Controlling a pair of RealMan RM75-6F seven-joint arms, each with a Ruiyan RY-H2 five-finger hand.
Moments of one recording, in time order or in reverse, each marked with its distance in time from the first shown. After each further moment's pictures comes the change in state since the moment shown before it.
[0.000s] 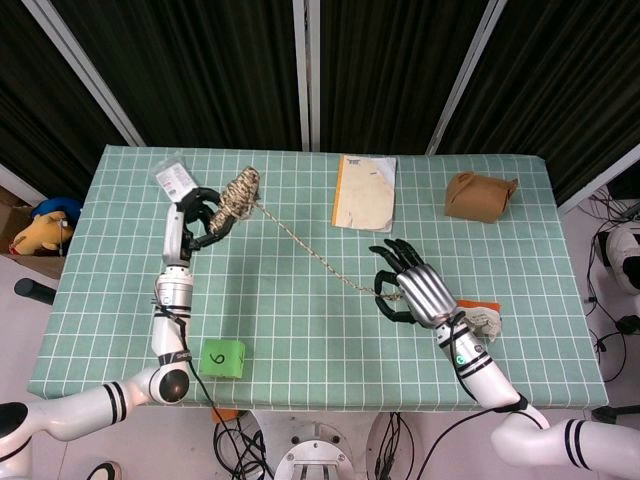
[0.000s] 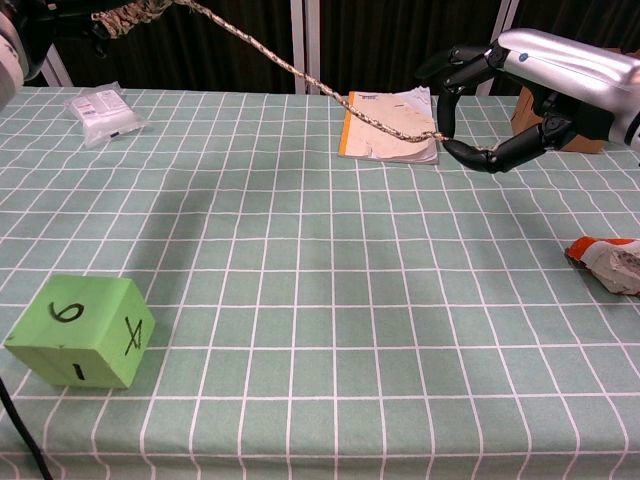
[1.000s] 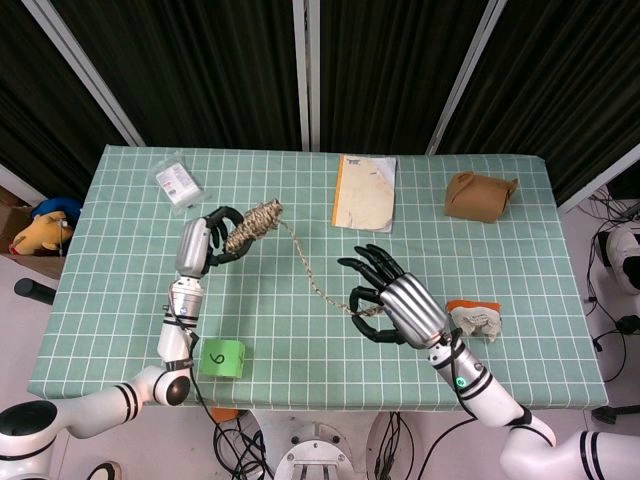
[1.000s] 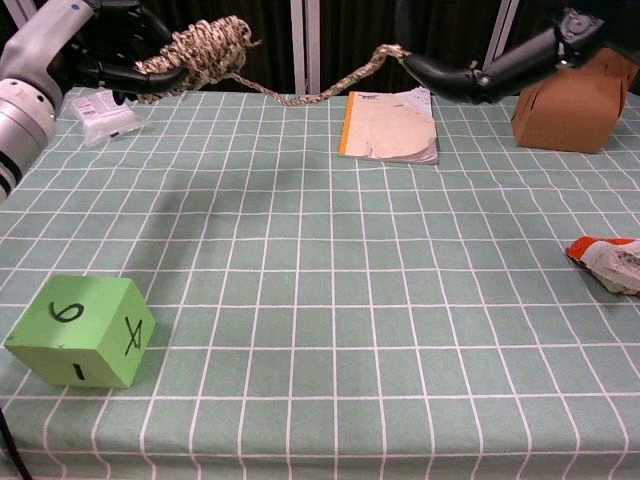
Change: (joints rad) left arm -0.024 -0.090 0.146 0.260 0.218 0.009 0.149; right arm 0.006 0.072 0.053 -0.181 -0.192 0.026 0.035
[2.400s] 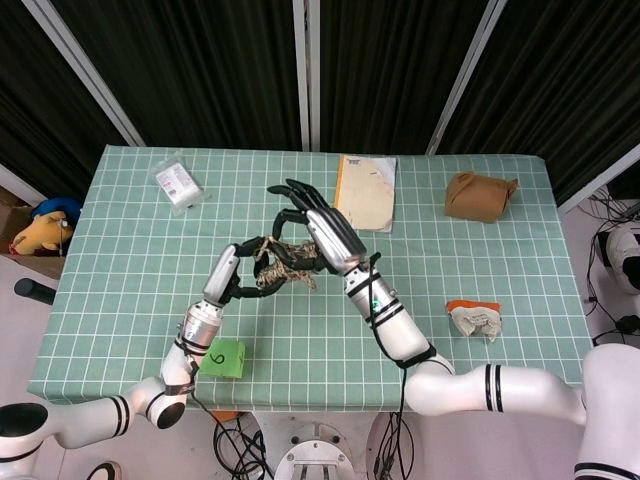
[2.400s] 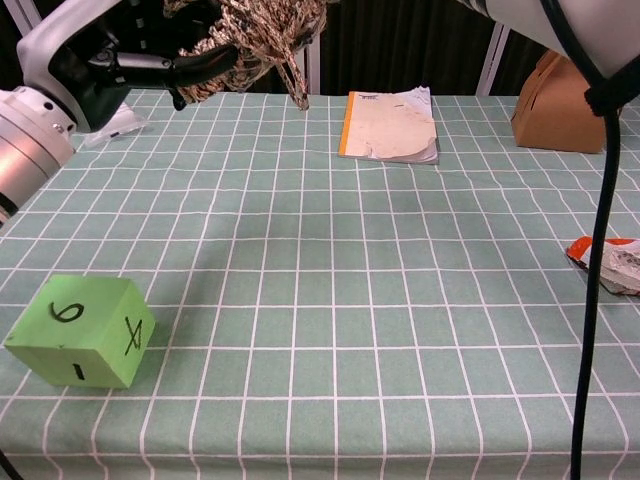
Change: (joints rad) left arm 0.018 0.052 0.107 -0.144 0.250 0.055 -0.420; right arm 0.349 -0.272 0.369 0.172 0.601 -0.174 0.001
